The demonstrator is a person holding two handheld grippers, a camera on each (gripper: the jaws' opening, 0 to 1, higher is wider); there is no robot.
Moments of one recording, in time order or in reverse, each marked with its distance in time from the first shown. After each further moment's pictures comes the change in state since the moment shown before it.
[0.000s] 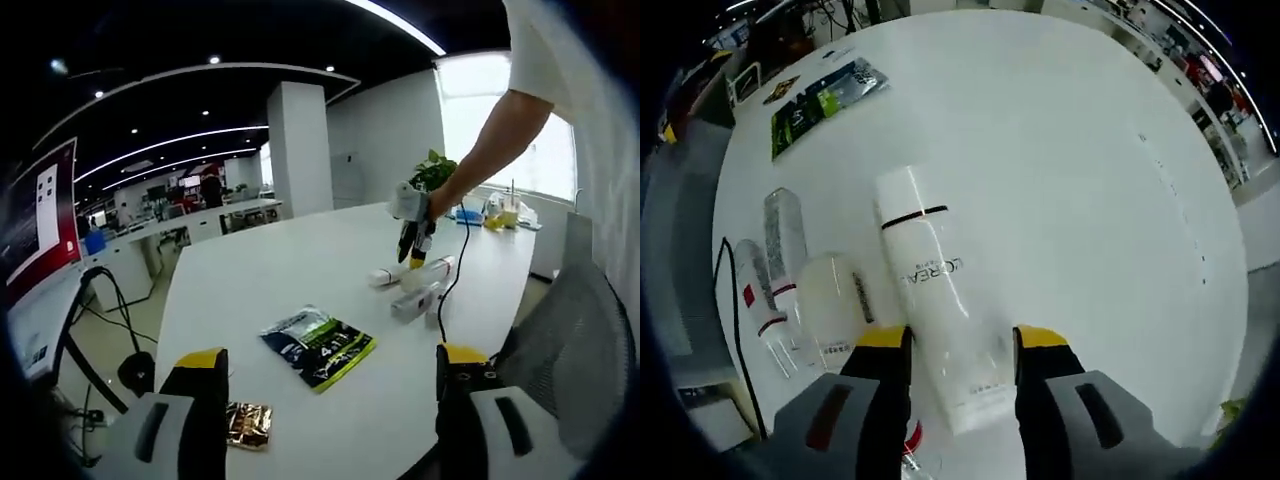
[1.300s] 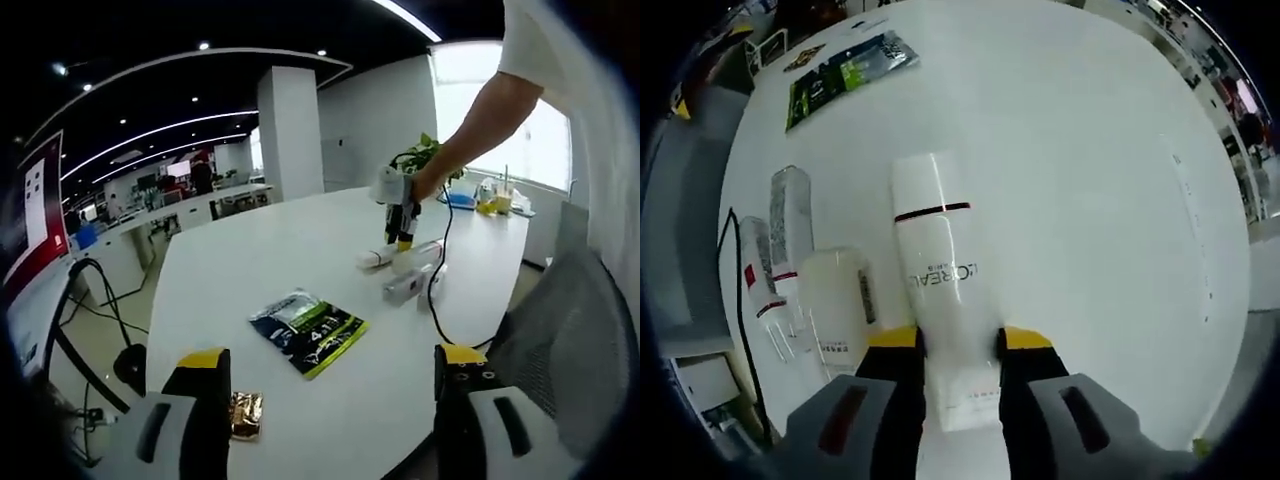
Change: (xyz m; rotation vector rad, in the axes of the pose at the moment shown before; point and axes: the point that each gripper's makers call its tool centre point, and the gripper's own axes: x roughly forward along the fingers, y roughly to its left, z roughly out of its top) left arm 0.004 -0.006 -0.013 0.019 0.066 -0.027; right arm 0.002 0.004 0.005 -0.135 0.090 0.043
